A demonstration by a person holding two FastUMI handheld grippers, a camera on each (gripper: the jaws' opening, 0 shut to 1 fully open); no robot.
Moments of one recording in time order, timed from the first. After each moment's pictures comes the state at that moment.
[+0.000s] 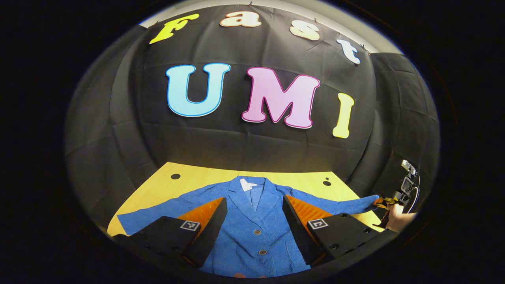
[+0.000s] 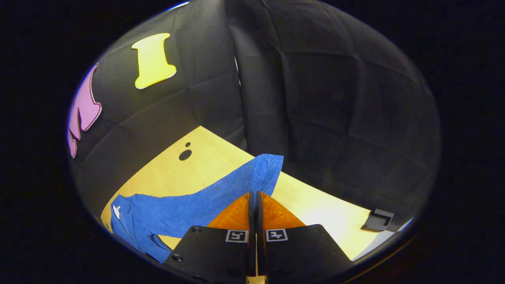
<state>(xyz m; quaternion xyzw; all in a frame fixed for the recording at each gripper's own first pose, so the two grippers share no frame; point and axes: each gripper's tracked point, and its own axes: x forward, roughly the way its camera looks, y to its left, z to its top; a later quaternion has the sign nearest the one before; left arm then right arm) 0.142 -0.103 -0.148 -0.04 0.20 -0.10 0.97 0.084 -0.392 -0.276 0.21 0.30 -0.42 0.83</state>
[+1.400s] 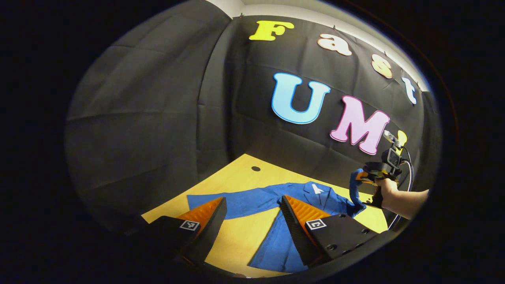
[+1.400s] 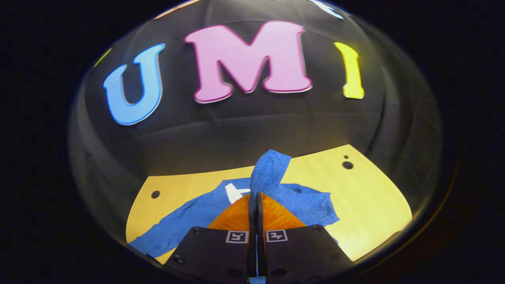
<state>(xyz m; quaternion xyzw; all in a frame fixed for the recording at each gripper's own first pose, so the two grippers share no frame) 0.023 0.176 -0.183 -0.14 0.19 0.11 0.97 0.342 0.089 -0.217 0.09 0.30 -0.09 0.95</state>
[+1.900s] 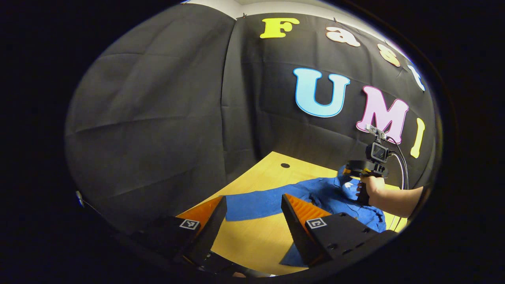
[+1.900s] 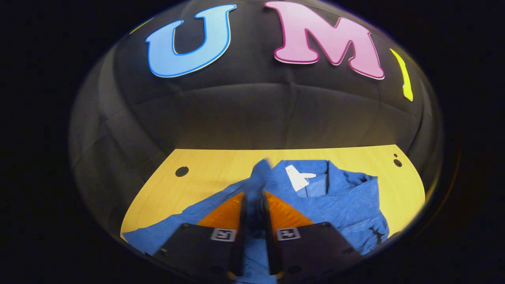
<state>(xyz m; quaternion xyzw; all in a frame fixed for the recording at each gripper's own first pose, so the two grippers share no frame) 0.012 0.214 -0.206 -0.10 0.21 0.19 0.95 0.372 0.243 -0.315 0.05 0.33 0.00 0.94</state>
